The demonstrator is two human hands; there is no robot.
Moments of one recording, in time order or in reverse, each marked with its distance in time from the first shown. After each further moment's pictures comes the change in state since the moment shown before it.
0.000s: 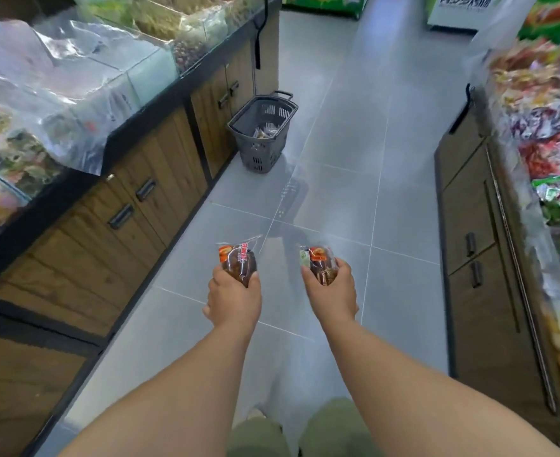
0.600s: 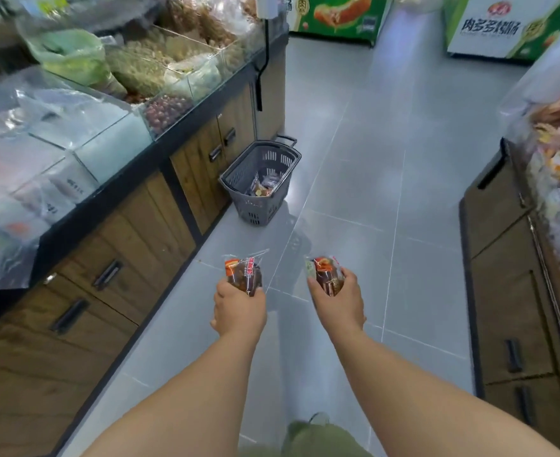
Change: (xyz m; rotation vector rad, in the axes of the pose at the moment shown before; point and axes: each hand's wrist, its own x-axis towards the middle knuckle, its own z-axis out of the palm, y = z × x) left_hand 0.246 0.263 0.112 -0.082 0.001 -0.107; right_hand 0.344 -0.167 0.023 -0.017 -0.047 -0.049
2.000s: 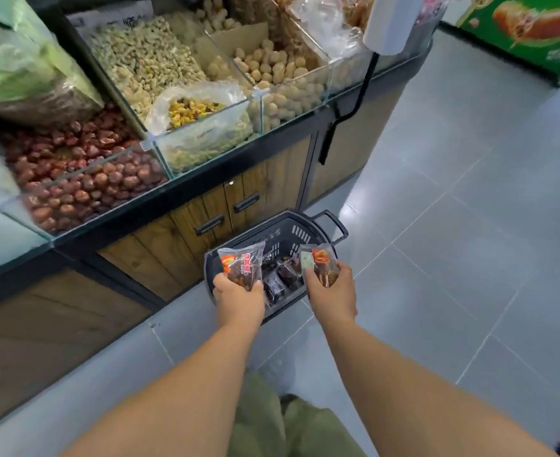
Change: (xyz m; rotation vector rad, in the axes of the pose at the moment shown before) left_hand 0.553 0.457 0.223 -0.373 0.196 -0.406; right_hand 0.711 -0.361 0.194 -0.231 -0.388 -0.147
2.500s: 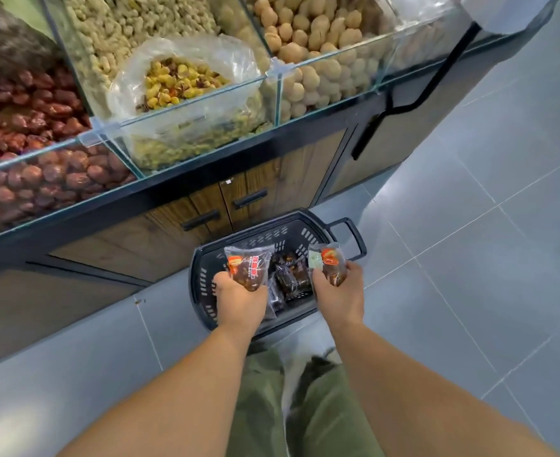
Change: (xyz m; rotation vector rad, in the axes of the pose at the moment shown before) left_hand 0.118 0.056 0.091 -0.064 0.006 -0.181; right_hand 0.176 -0.042 0.041 -0.067 -0.179 0.067
